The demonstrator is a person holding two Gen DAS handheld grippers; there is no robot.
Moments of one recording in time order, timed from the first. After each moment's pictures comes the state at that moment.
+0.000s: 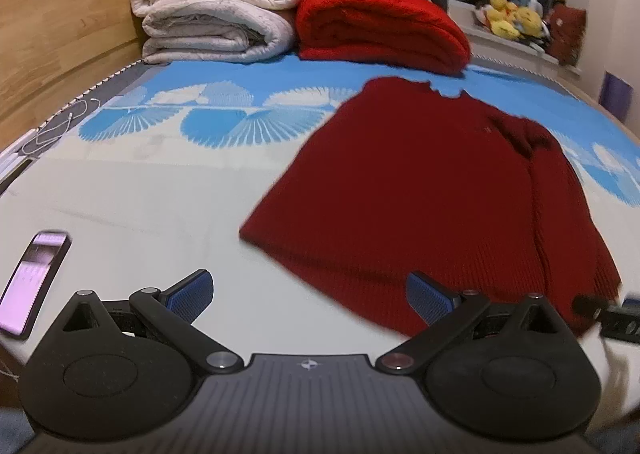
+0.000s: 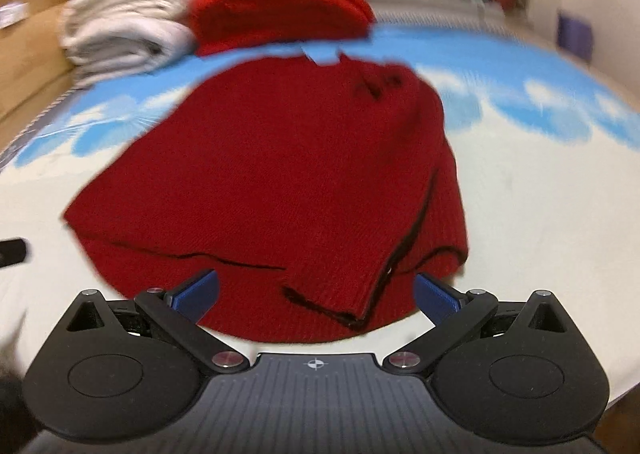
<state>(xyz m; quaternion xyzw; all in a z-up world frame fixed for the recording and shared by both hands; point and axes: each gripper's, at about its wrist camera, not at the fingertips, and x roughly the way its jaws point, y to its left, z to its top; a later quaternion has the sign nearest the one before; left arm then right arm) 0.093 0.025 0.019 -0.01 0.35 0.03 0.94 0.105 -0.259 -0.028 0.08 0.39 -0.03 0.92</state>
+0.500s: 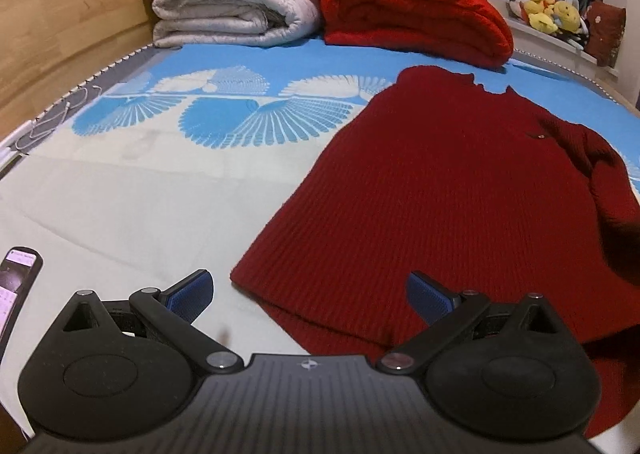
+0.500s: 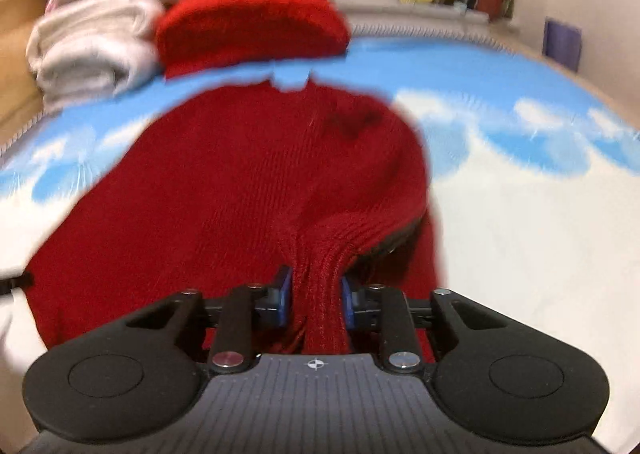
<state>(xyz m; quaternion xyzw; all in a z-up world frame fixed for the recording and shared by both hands) 0.184 0.029 -0.013 -0.02 0.37 0.07 0.93 0.154 -0.306 0.026 0.04 0.33 -0.06 0.94</state>
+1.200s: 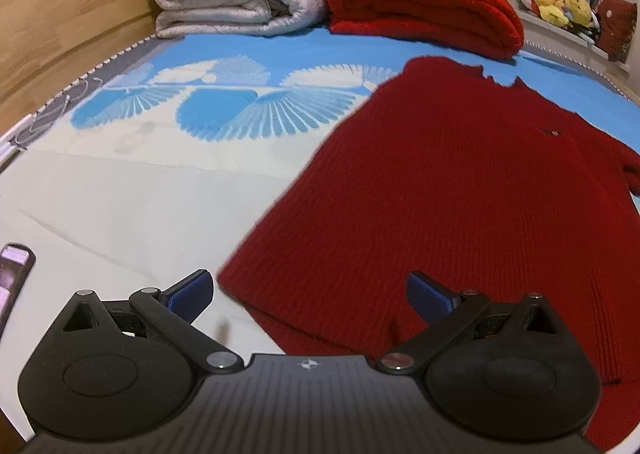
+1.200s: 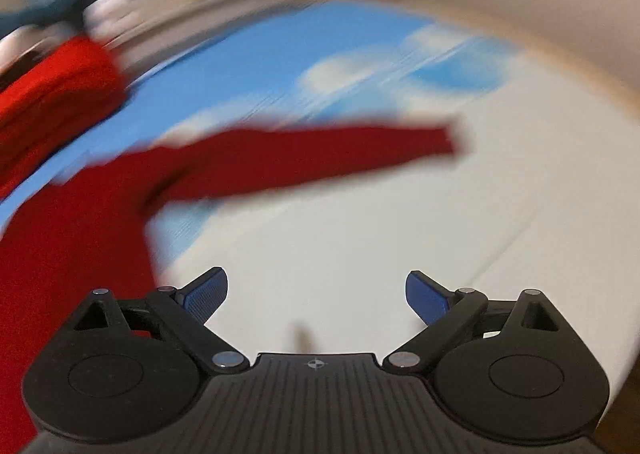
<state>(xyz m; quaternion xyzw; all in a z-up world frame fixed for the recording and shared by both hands) 0.200 0.021 -0.020 -0.01 0.38 0.09 0.92 0.180 -0.490 -0.035 0.23 0.40 -0.17 0.87</state>
